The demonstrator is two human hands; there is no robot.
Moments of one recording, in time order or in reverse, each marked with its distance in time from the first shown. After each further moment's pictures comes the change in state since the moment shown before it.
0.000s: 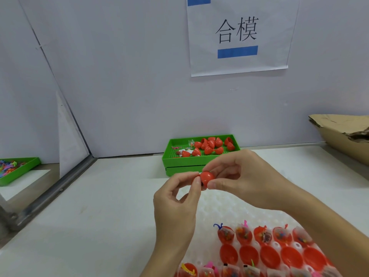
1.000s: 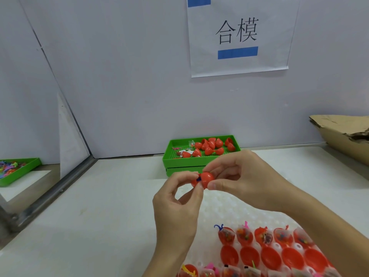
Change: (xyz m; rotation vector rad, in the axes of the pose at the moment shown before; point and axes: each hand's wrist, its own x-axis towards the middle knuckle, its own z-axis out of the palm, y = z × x) left_hand -0.001 -0.002 -0.001 -0.035 0.003 0.072; right_hand -0.001 -0.002 0.001 -0.006 0.002 0.004
